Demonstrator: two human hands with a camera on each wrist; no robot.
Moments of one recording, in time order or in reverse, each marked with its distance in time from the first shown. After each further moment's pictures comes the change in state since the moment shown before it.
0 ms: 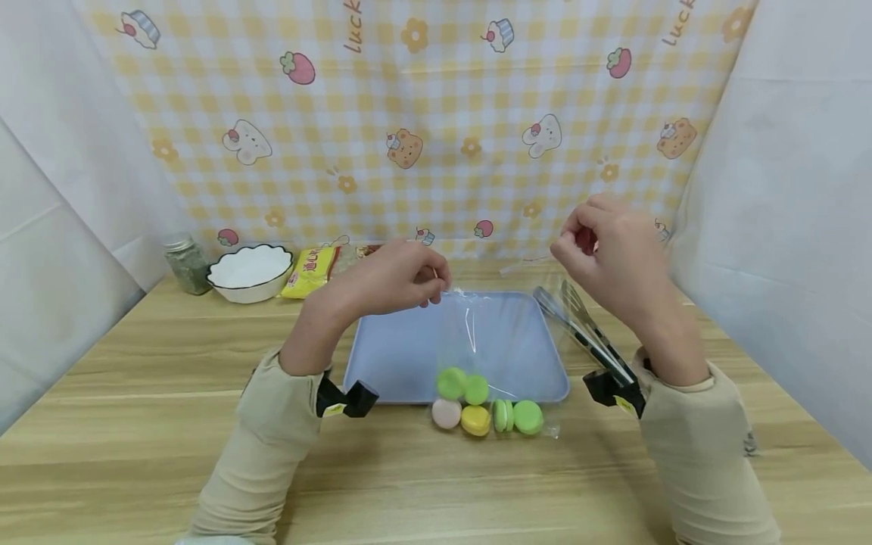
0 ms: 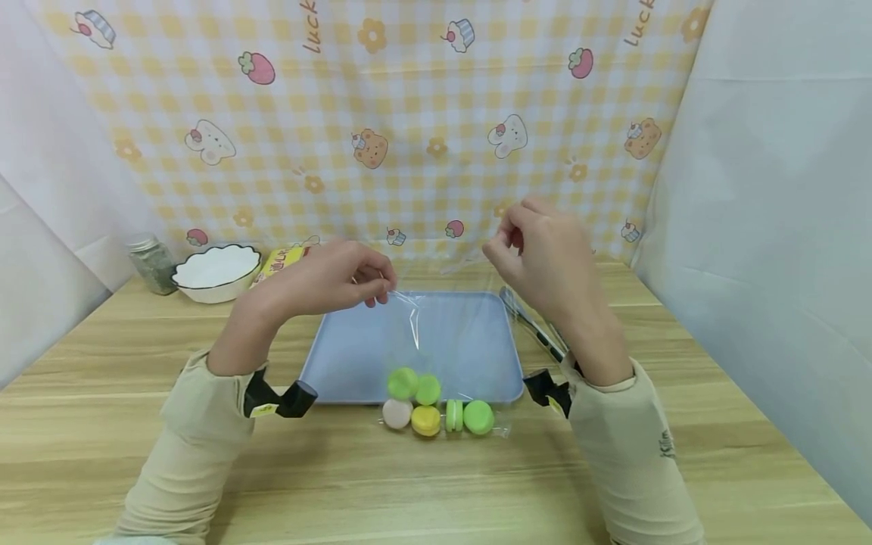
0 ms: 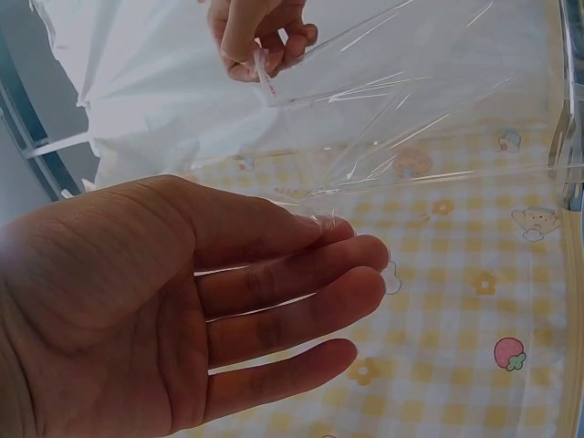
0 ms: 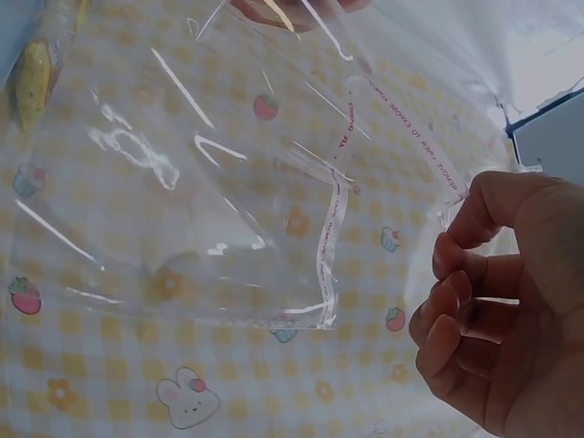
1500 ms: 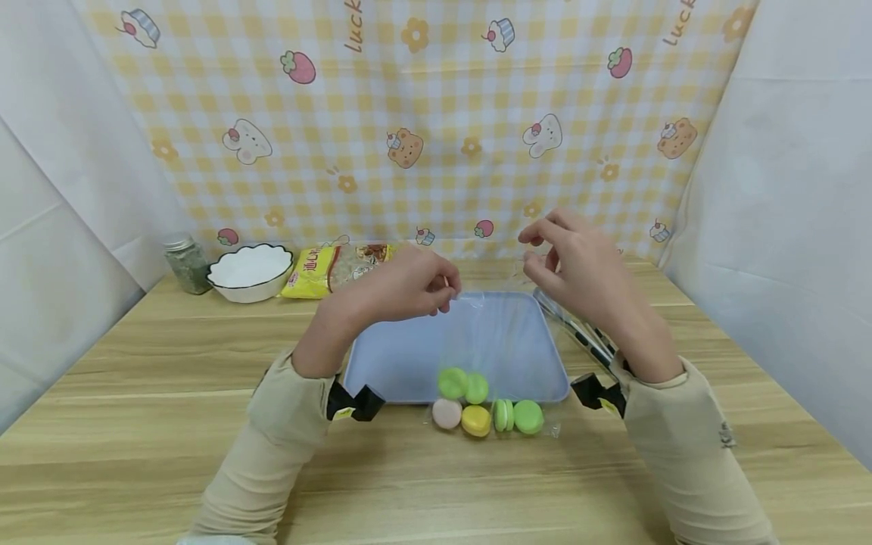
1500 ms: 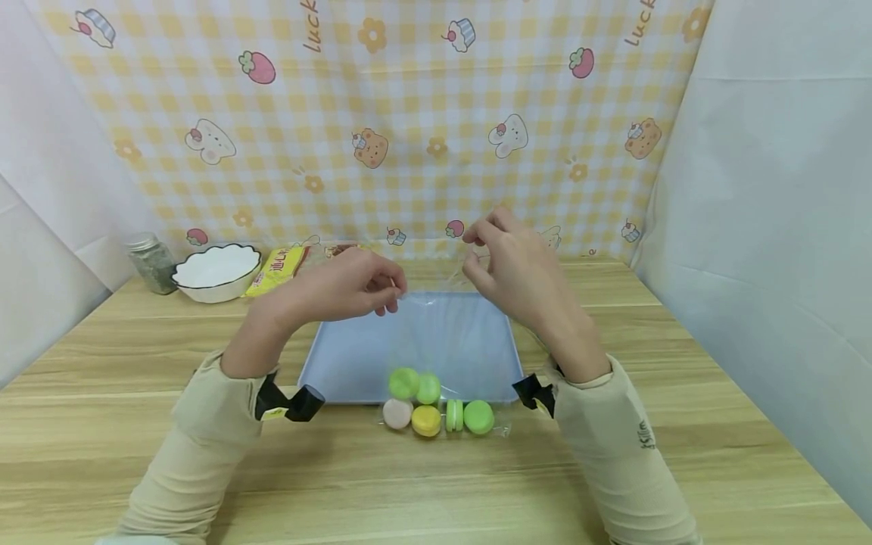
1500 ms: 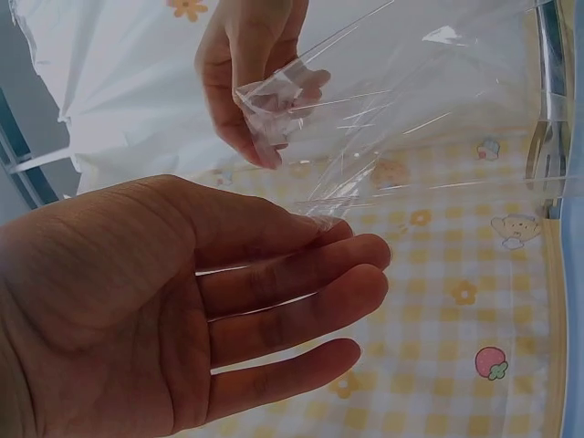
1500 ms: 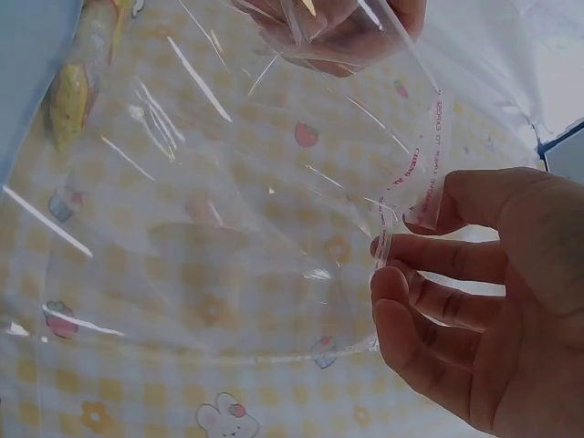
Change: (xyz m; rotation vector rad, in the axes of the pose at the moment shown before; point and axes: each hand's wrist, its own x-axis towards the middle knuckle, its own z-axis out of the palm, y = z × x) left_hand 0.008 -0.001 0.013 0.024 0.006 0.064; right_hand -0.001 -0.004 0.022 0.049 -0.258 0.010
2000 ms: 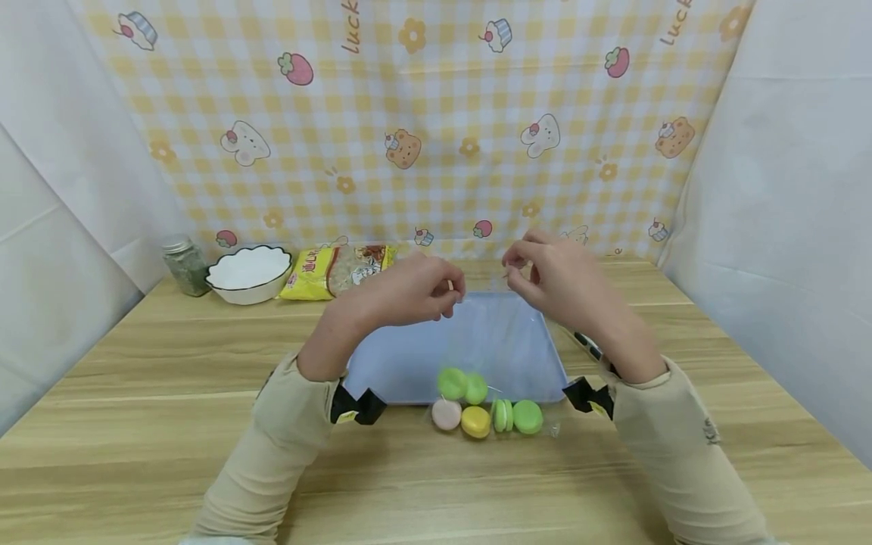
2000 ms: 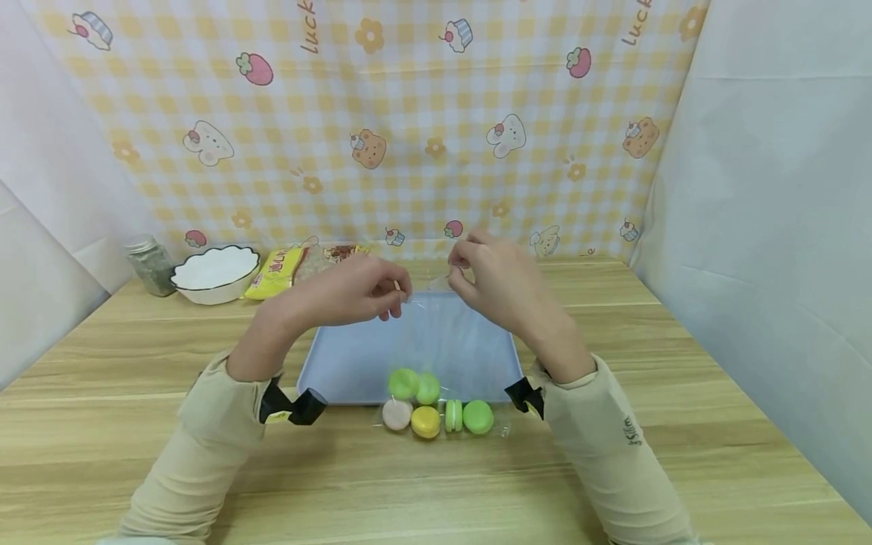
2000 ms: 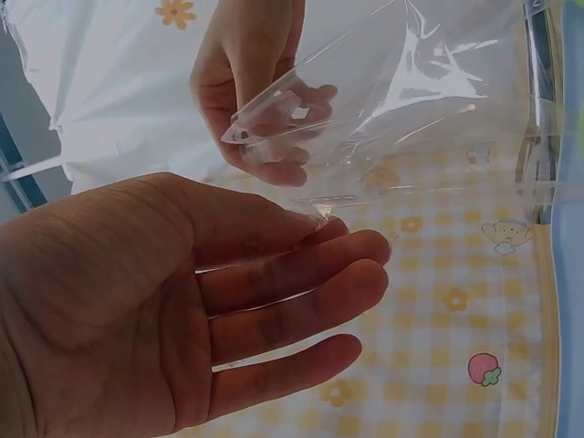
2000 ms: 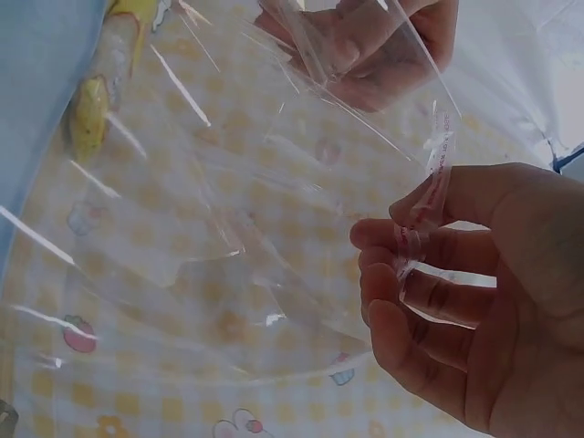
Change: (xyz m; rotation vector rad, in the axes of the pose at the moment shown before) left_hand 0.005 0.003 0.006 0.000 -0.067 -0.041; right_hand 0.001 -0.002 0.014 -0.033 -0.107 -0.044
